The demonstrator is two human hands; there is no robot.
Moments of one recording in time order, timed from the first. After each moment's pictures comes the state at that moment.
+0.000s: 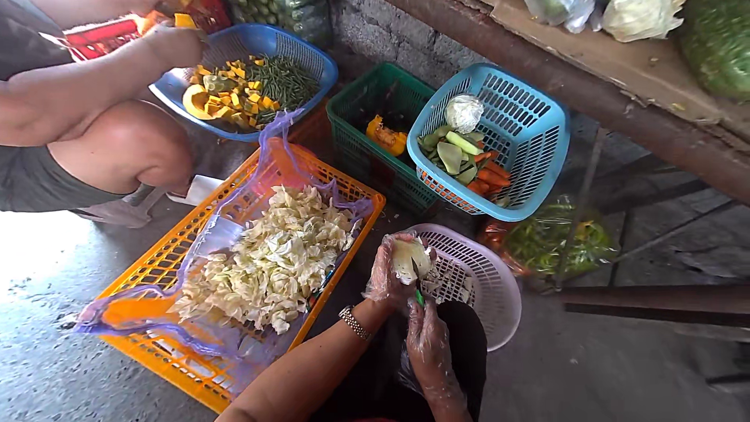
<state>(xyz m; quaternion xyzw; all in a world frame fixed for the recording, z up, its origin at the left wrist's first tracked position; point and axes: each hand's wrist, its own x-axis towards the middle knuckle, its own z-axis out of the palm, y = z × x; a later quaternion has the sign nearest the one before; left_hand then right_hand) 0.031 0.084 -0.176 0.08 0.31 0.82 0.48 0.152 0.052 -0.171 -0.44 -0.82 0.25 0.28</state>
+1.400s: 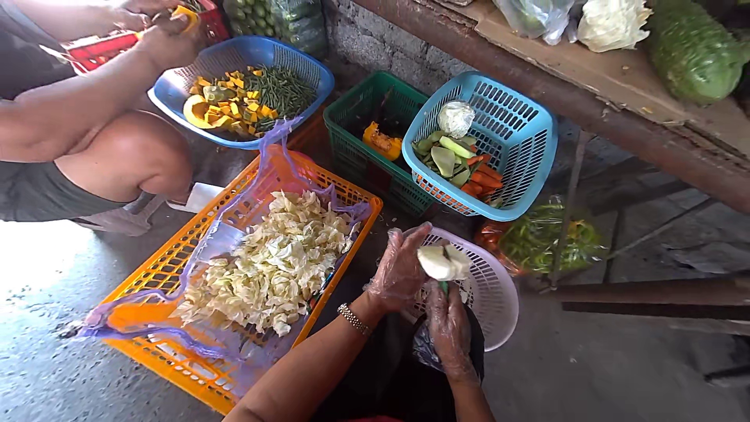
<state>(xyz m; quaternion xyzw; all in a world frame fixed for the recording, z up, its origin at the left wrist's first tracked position) 0.025 0.084 -0.158 0.22 0.29 0.72 0.59 0.162 0.084 -0.157 -0.47 -0.75 0.35 0.32</state>
